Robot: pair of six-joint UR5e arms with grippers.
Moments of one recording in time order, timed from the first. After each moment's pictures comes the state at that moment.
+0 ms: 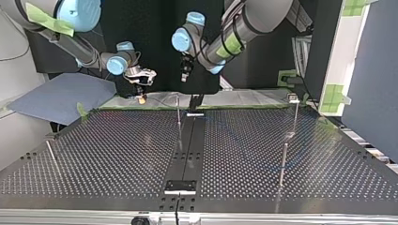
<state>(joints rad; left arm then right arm) -0.75 -2.44 -1.62 -2.65 -2.01 -1.69 1.84 -0.55 1.57 -0.78 1.33 1.47</state>
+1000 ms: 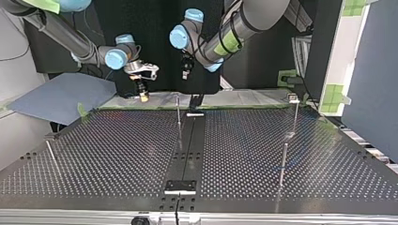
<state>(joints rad) -0.76 -2.44 -1.62 -2.67 -2.05 -1.70 1.89 -0.71 1.72 -0.78 1.36 1.40</state>
